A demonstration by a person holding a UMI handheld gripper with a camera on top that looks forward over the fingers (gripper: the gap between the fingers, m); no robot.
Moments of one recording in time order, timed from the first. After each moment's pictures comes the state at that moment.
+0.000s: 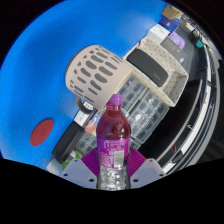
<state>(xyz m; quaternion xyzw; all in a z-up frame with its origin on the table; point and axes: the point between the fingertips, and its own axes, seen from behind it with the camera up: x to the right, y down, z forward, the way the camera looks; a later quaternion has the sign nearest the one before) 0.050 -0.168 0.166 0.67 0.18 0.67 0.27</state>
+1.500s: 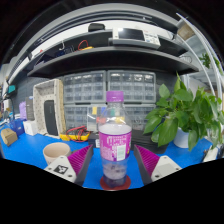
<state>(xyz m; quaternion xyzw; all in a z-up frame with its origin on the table) 0.024 -0.218 0.112 0.55 -0.53 0.44 -0.47</state>
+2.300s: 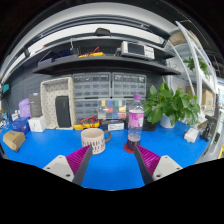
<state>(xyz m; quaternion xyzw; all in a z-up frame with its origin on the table) -0.141 -0.114 0.120 0.52 -0.60 0.46 -0.40</state>
